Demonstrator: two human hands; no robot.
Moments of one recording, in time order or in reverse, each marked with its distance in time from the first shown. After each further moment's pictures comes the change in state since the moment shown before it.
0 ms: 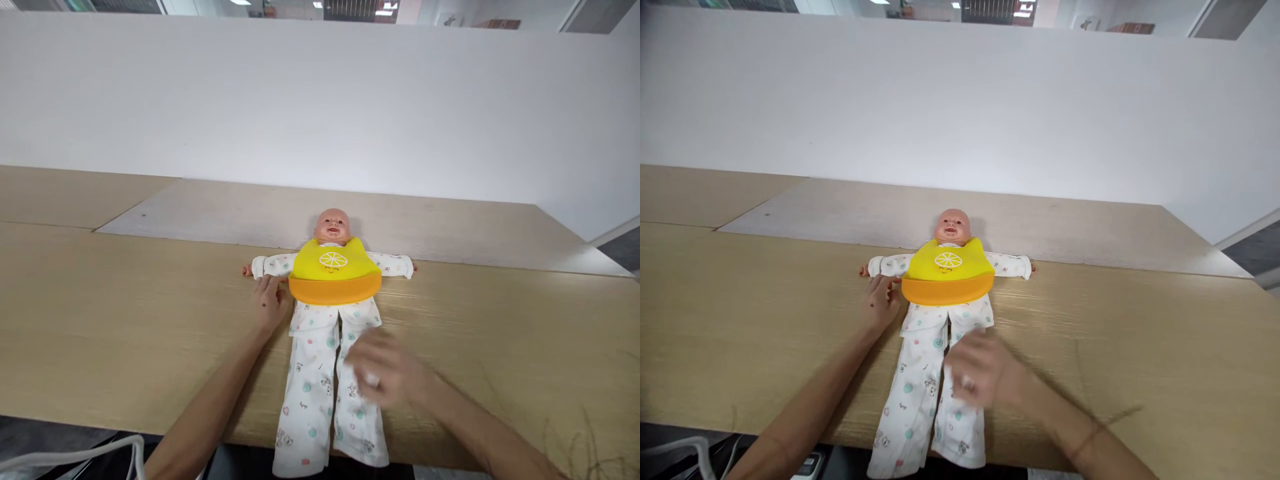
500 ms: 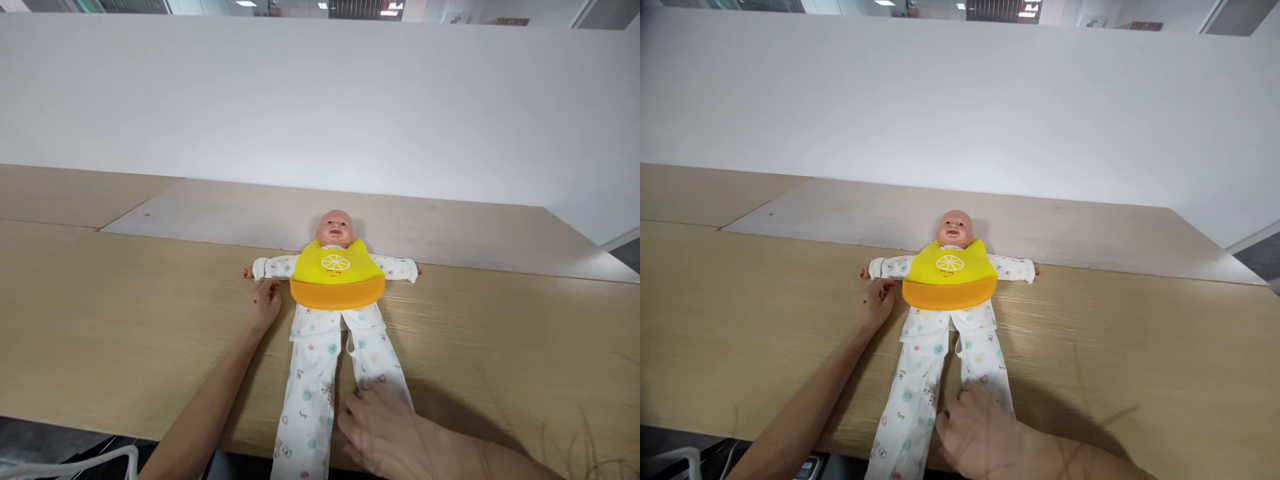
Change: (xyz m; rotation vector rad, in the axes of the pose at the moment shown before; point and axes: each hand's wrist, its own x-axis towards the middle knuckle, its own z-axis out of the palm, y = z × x) left_hand 0.001 -0.031 0.010 -0.121 -0.017 -0.126; right_hand -0.017 -0.051 0.051 -0.345 -0.050 -0.032
